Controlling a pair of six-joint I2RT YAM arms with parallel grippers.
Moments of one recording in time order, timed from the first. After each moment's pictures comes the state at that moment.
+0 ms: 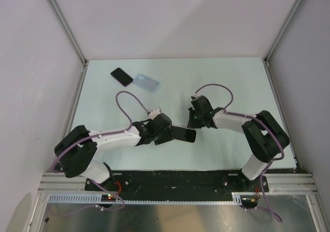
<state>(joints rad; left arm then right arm) -0.94 1.47 0.77 -0.29 -0.18 -1.14 0.61 1.69 0.89 -0.16 -0.05 0.55</state>
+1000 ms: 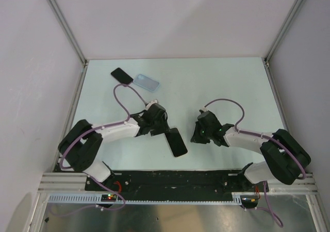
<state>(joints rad) -0.77 1.57 0.82 -0.23 -0.12 -0.93 0.72 1.40 0.58 -0.11 -0.04 0.78</state>
